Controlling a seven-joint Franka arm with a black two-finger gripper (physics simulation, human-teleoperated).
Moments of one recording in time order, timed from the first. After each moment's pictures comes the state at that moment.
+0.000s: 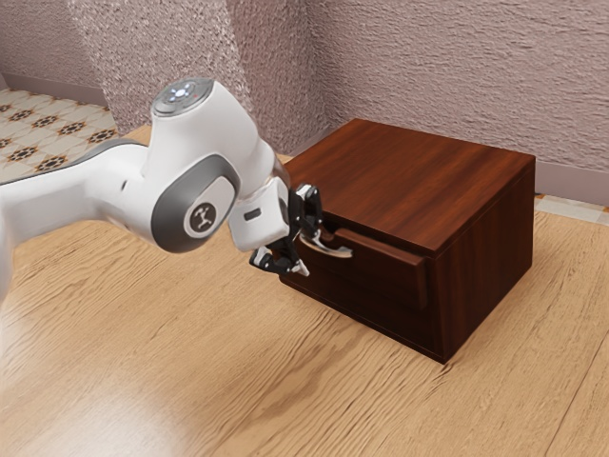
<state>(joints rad) 0.06 -0.01 -0.08 -1.89 0.04 2.27 1.56</state>
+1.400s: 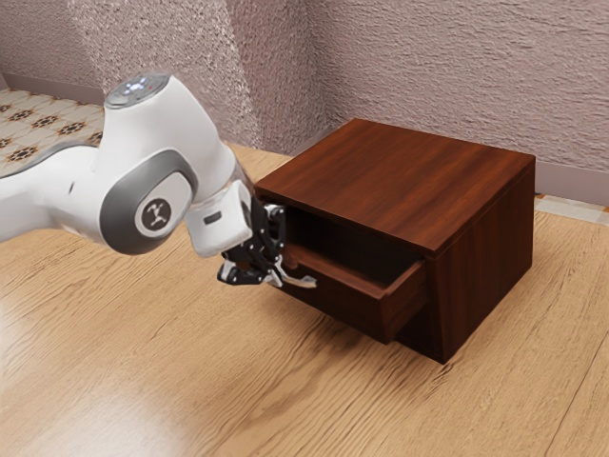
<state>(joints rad) 0.07 -0.15 -0.06 -1.99 -0.02 2.15 1.54</state>
